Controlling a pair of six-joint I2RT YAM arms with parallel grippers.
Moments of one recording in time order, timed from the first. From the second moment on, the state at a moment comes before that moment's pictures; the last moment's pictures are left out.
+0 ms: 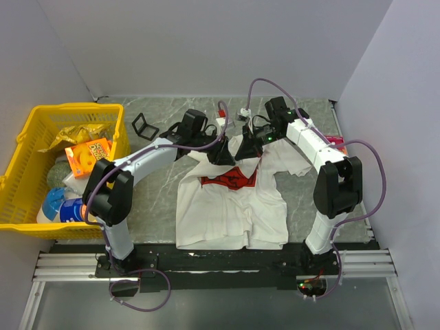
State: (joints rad) left arm -0.57 1.80 1.37 -0.20 0.84 0.06; right arm 0.29 1.81 1.57 -0.96 -1.06 -0.77
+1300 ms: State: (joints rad) left arm -0.56 1.81 1.36 -0.18 0.84 0.05; right arm 0.29 1.81 1.57 -0.95 -1.05 -0.77
